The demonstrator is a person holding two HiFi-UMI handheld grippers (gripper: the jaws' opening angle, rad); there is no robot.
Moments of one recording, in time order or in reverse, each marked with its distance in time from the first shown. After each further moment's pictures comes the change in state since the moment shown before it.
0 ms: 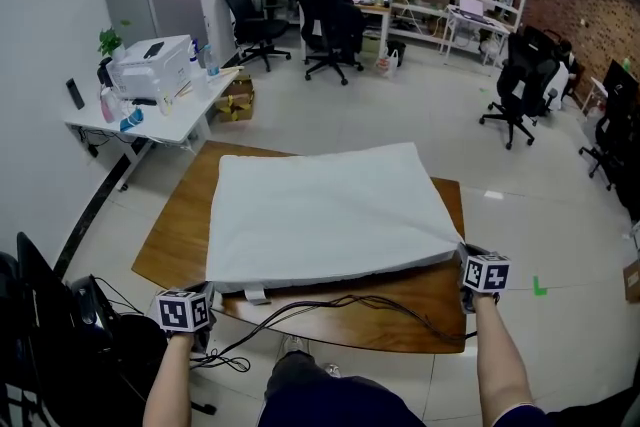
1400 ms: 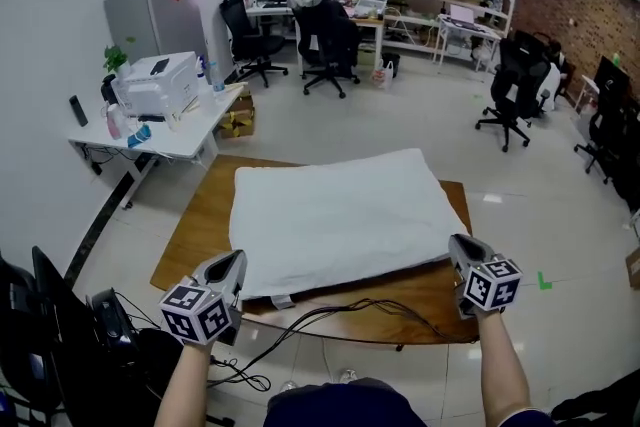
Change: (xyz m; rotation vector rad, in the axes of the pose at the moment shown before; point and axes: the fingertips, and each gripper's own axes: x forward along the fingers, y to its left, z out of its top) left arm -0.104 -0.093 0.149 0.120 -0.513 -0.356; right arm -0.095 0.145 0.079 -0.093 -0.318 0.191
